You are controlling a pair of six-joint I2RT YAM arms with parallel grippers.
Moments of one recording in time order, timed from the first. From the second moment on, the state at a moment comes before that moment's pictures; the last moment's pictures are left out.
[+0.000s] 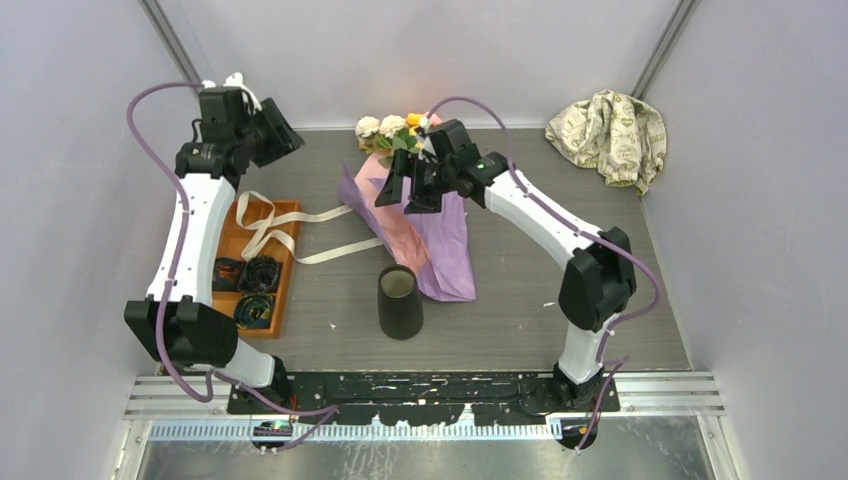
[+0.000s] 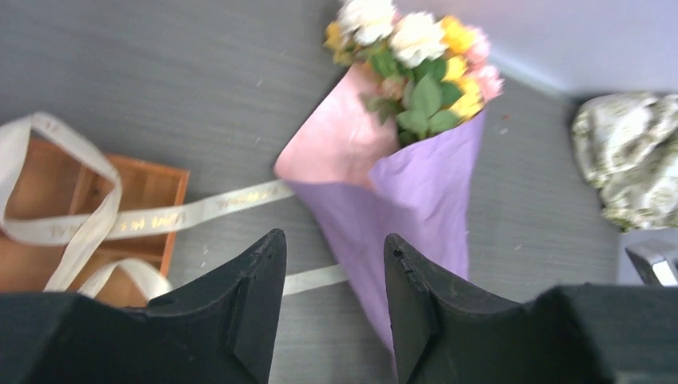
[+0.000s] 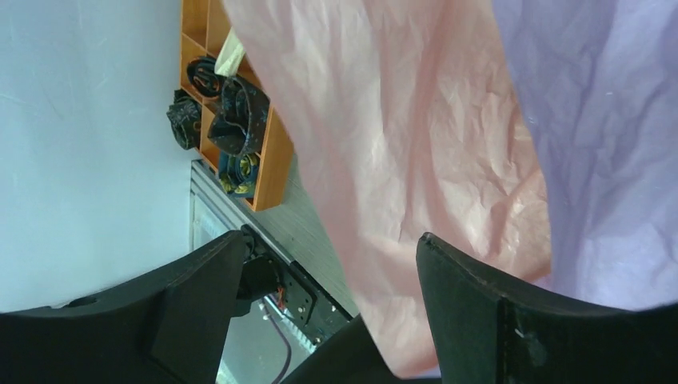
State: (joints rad) left arm -0.03 1.48 1.62 -0.71 0.10 -0.45; right arm 0.62 1.85 1.65 -0.51 -0.46 0.72
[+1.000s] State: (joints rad) left arm -0.25 1.73 1.29 -0.63 0.13 -0.44; right arm 0.64 1.93 1.70 -0.80 0.08 0.49
